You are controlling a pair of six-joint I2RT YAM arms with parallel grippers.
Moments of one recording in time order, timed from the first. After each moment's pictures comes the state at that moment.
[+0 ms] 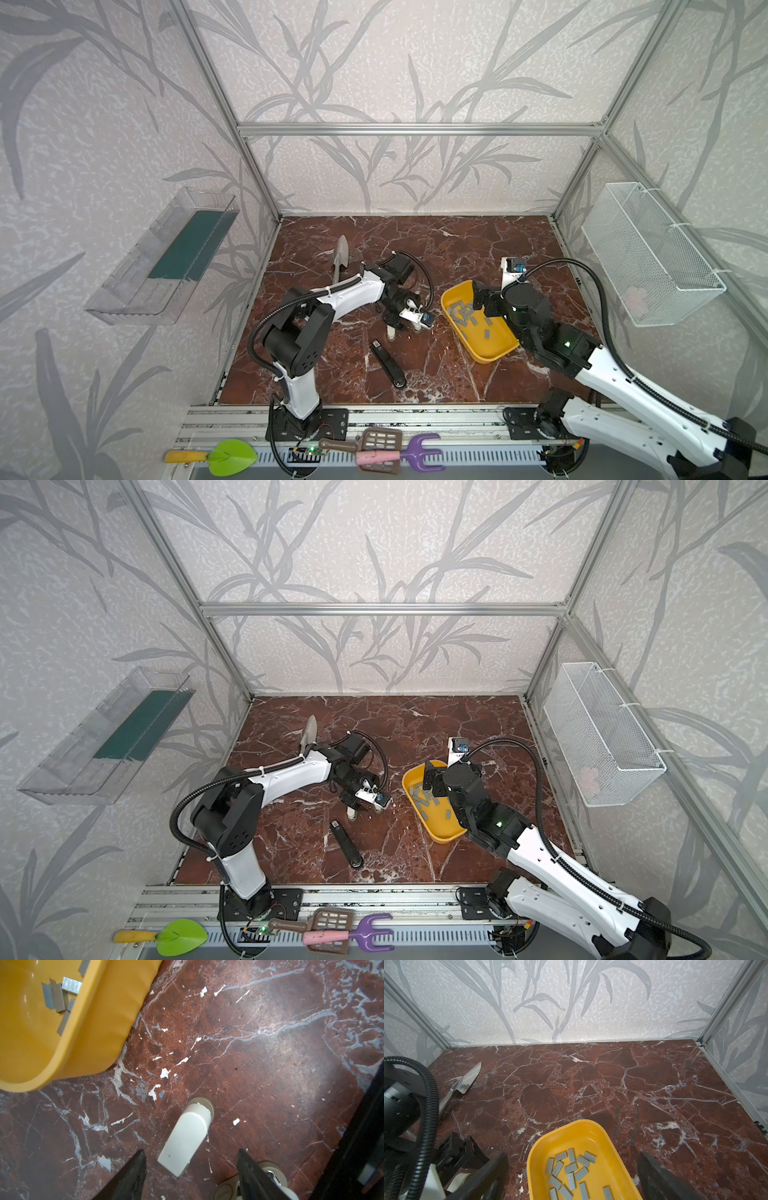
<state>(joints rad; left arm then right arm) -0.62 1.81 1.21 -0.72 0.38 1.50 0.76 0.86 0.74 -0.33 0.54 0.40</state>
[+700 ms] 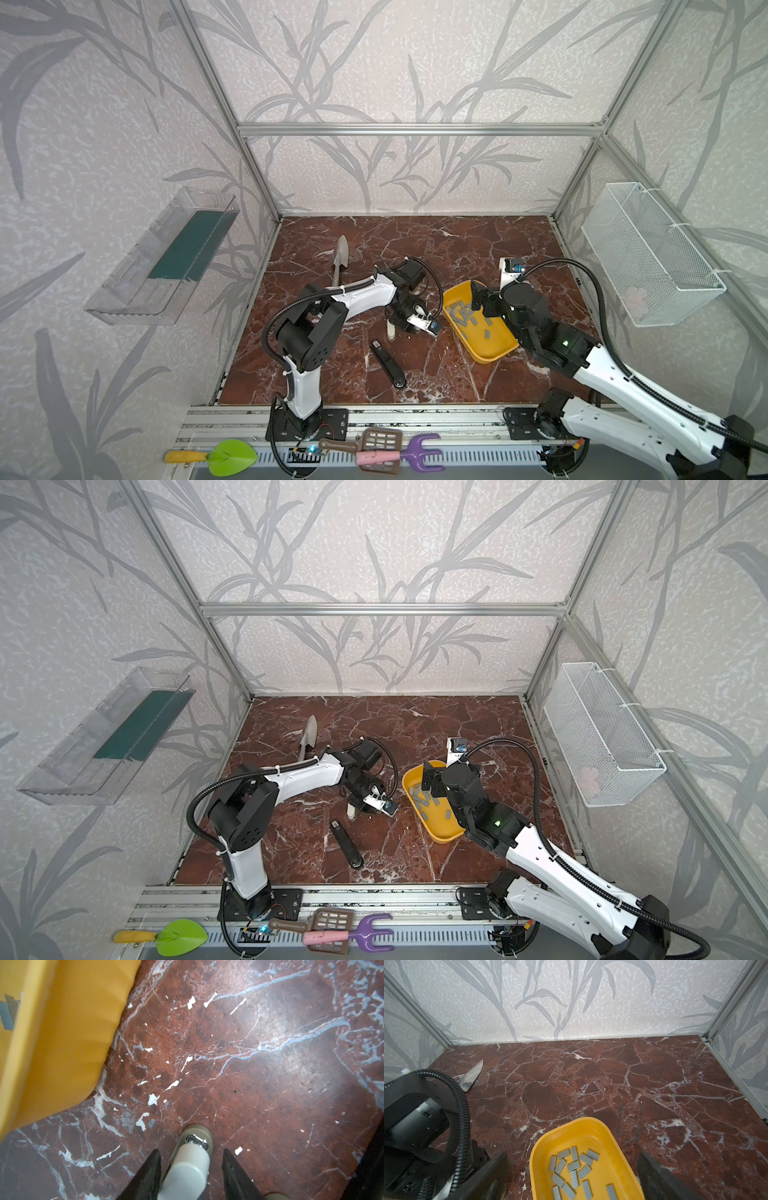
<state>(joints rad) -0.69 1.88 1.25 -0.72 0.33 1.49 0.76 0.87 0.74 -0.33 0.53 0.41</state>
